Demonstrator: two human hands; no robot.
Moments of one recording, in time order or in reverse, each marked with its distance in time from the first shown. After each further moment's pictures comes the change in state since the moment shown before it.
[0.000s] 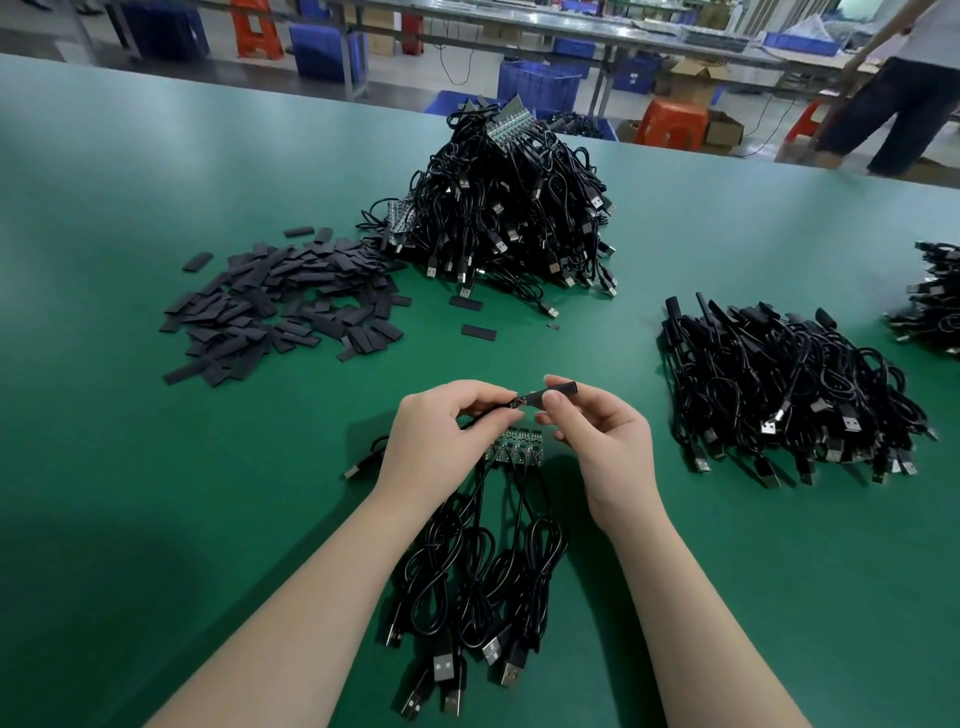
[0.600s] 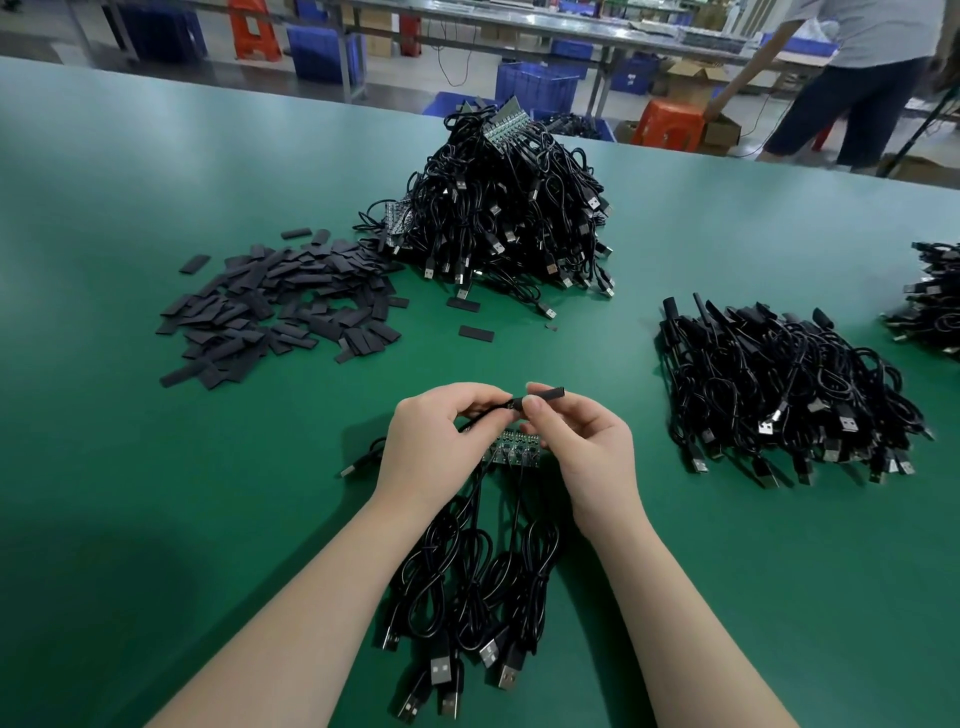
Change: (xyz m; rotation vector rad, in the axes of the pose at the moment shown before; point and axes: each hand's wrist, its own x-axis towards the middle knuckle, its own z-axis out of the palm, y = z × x) left_hand -0.001 0.001 0.003 0.019 0.054 0.025; right_hand -0.003 0.008 0.008 0.017 0.002 0.040
